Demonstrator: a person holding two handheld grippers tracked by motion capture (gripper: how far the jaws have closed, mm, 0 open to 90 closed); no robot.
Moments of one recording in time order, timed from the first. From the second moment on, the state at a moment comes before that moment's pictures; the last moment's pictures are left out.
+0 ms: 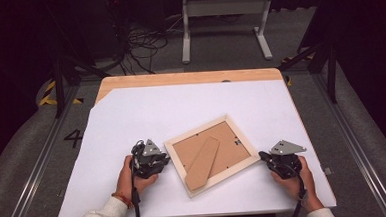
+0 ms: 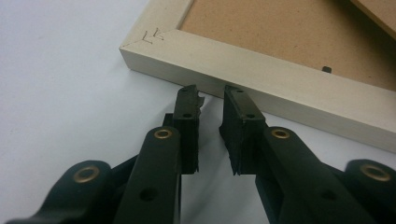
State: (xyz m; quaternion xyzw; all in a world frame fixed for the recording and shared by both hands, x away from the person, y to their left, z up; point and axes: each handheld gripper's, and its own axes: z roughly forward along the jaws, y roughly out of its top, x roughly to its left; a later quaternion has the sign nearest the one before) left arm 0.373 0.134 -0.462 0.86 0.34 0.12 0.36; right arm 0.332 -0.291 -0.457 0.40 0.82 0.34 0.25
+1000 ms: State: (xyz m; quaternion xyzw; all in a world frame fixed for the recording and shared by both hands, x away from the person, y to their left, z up) left arm 0.386 0.137 -0.462 0.86 0.34 0.13 0.35; right arm 0.318 -0.281 -0.456 0.37 0.83 0.34 0.24
